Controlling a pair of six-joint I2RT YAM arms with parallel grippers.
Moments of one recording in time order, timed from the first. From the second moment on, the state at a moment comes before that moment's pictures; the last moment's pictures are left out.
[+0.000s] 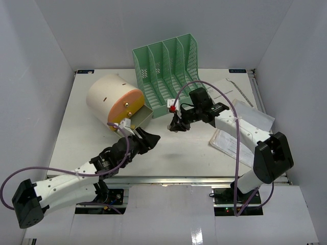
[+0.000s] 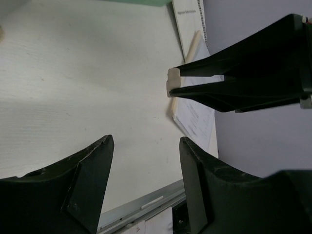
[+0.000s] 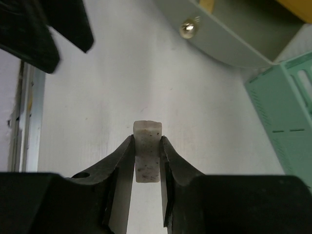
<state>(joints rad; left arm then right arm) -0.97 0.86 0.46 0.07 -0.38 -1.08 0.61 1.51 1.15 -0.47 -0.80 -0.72</state>
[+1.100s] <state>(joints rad) -0.97 0.37 0.60 -0.76 -0.61 -1.08 0.89 2.04 1.61 -0.11 -0.58 -0.69</state>
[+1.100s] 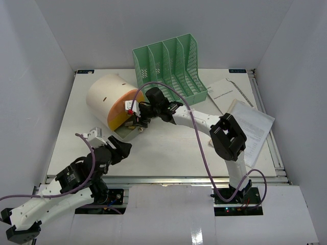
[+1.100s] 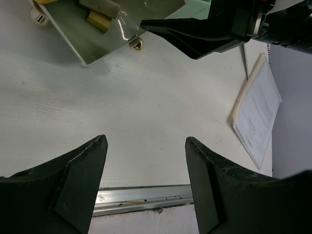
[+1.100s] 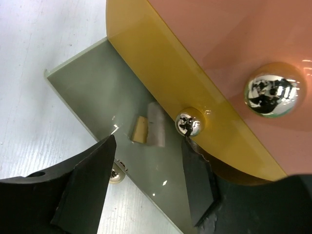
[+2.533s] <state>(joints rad) -0.58 1.66 1.02 -0.34 -0.39 0.02 0.23 1.05 0.77 -0.24 -0.85 -0.56</state>
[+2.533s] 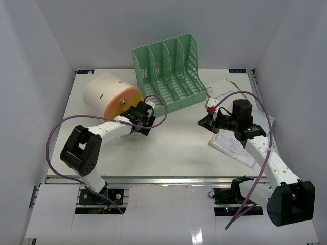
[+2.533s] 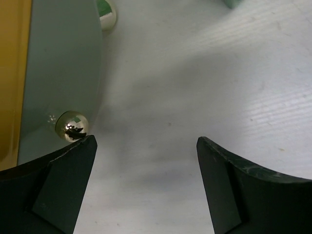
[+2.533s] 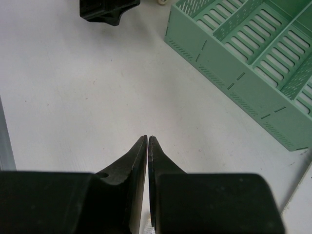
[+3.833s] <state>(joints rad) -0.39 0.86 0.60 0.03 0.38 -0.18 -0.33 1.11 0.74 -0.21 -0.34 -0.20</state>
